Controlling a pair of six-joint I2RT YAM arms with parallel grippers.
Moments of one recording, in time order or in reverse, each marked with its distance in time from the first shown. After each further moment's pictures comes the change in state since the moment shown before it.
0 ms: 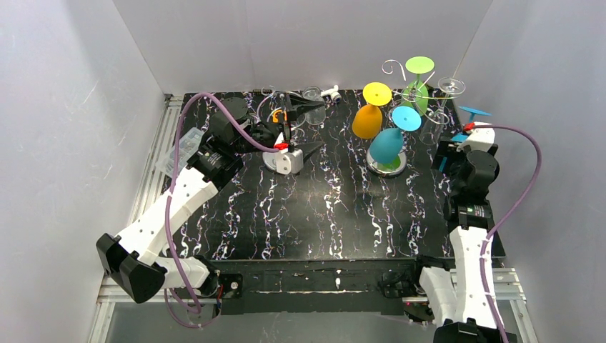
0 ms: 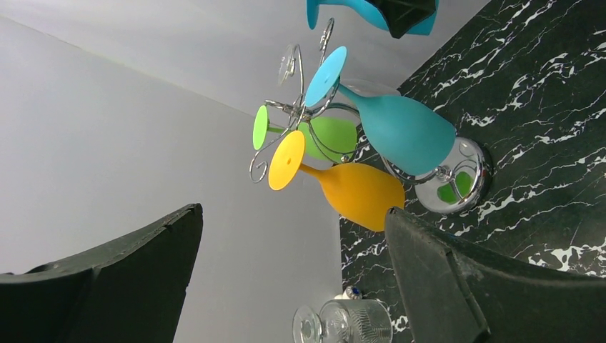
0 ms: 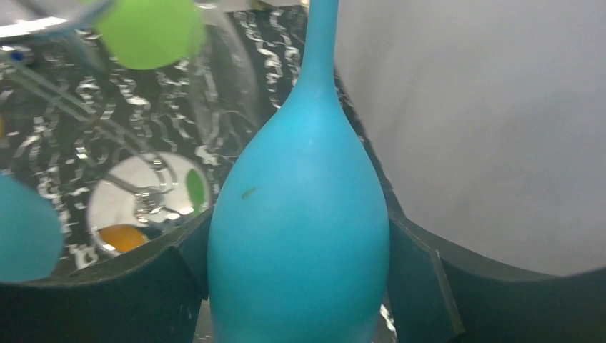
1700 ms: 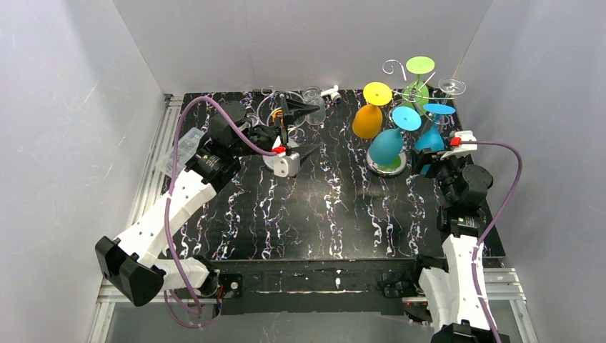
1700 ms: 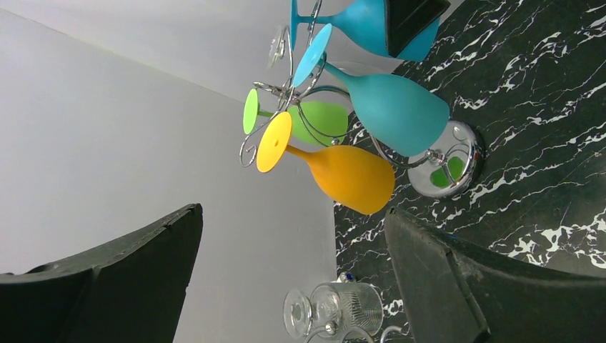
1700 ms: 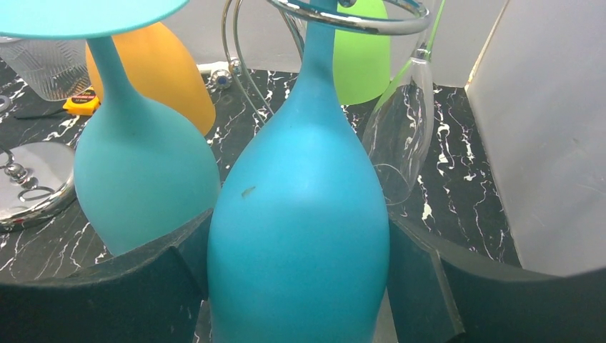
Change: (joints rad) left arm 0.026 -0.023 -0.053 -0.007 0.008 0.031; right arm -0.021 -0.063 -0.189 0.312 -0.477 0.058
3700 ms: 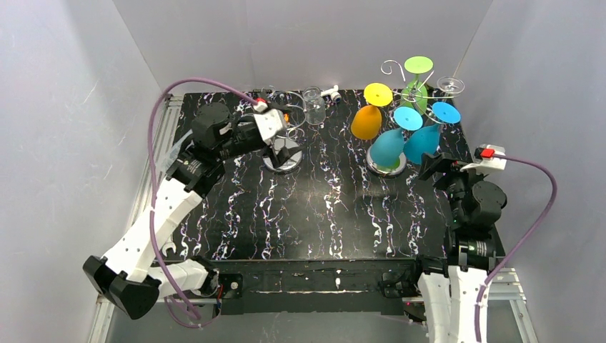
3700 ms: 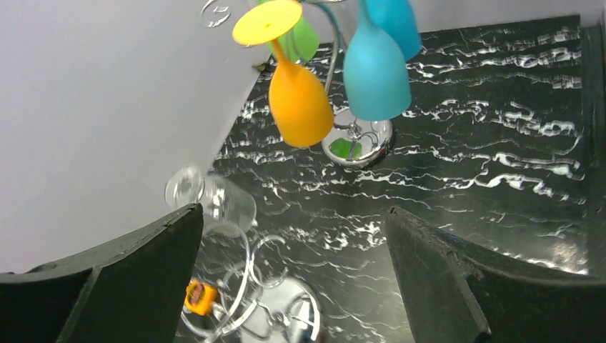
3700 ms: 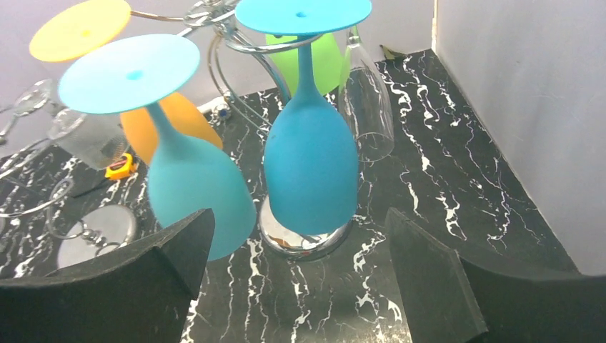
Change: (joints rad) left arm 0.052 -0.082 0.016 -0.152 -0.215 -0.600; right arm 0.023 -0.219 0.138 -0.373 0.214 0.257
